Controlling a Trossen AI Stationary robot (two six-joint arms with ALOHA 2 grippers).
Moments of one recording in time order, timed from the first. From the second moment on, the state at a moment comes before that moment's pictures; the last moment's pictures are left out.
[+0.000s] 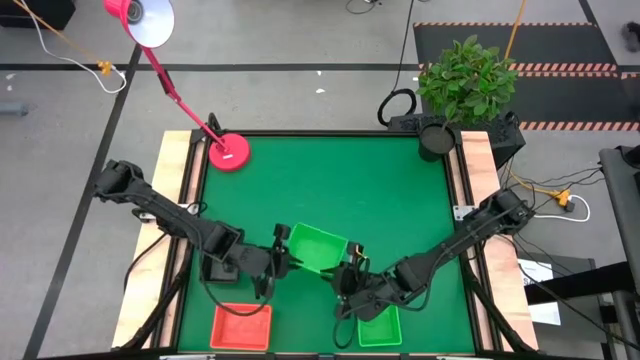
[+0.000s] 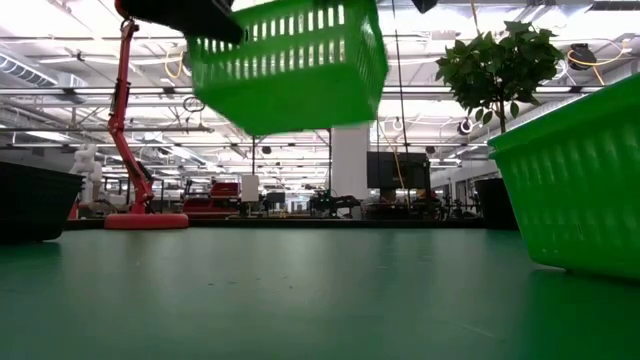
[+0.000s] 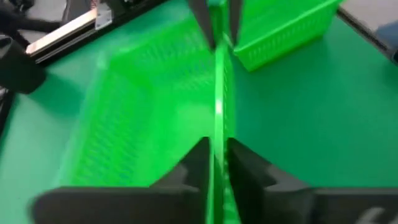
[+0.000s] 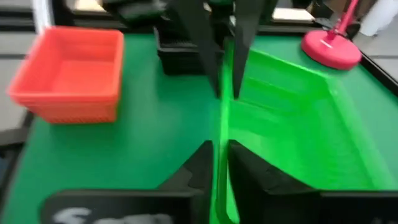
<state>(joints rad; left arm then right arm) -0.47 1.43 0.93 -0.14 -0.33 0.15 0.56 1.78 1.32 -0.24 0.69 0.40</state>
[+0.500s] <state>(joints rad) -0.54 1.44 0.93 -0.11 -0.16 0.43 0.69 1.66 1.32 -0.24 0.51 0.23</state>
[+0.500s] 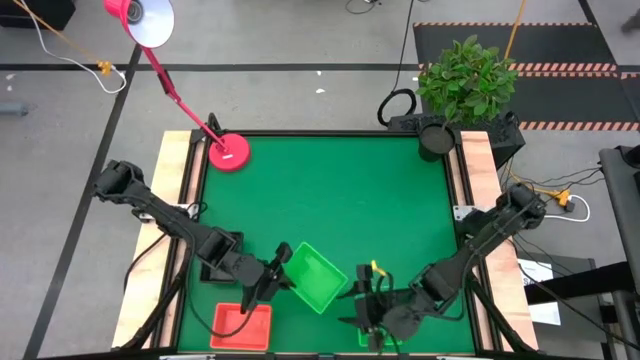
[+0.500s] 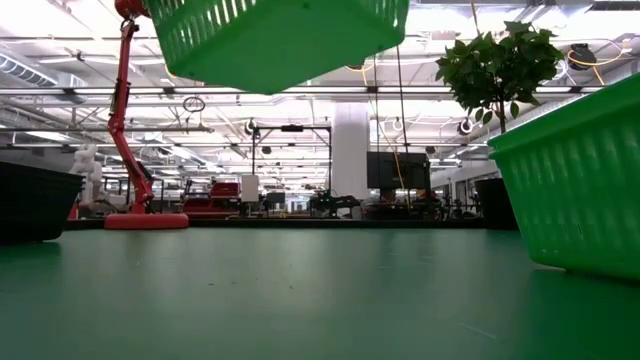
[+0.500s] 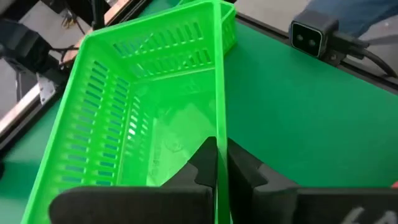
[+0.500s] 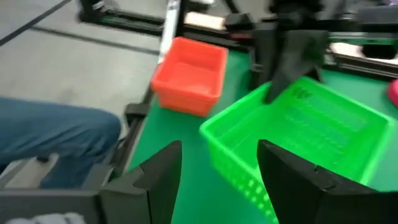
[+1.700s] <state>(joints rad) -0.56 1.44 0.93 0.00 -0.24 0.25 0.61 1.75 1.32 -0.29 0.39 0.09</state>
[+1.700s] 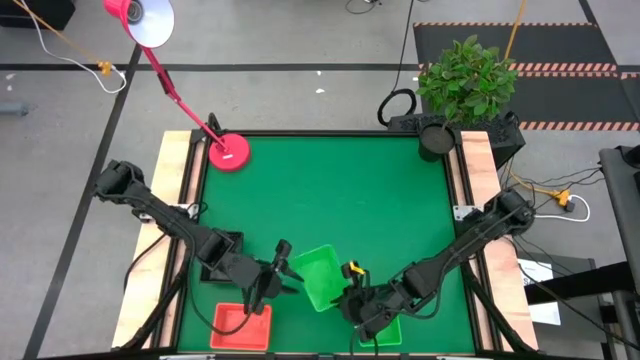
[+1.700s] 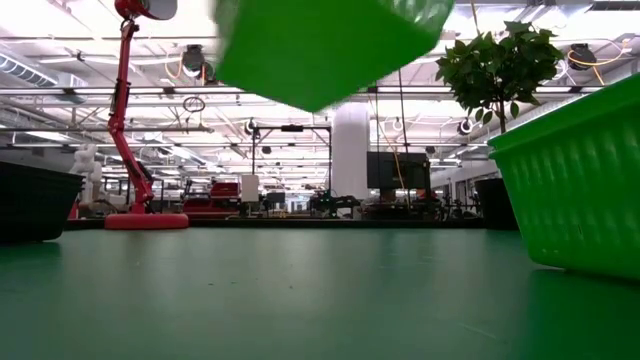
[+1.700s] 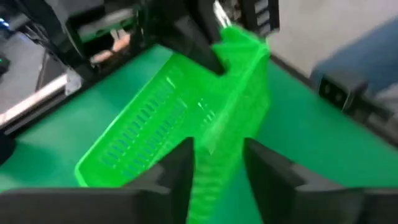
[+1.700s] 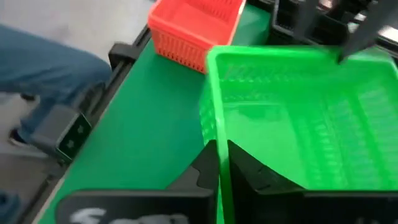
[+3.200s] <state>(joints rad) -0.62 1.31 0.93 -0.07 -0.40 0.14 1.02 1.76 1.32 -0.55 0.68 0.97</state>
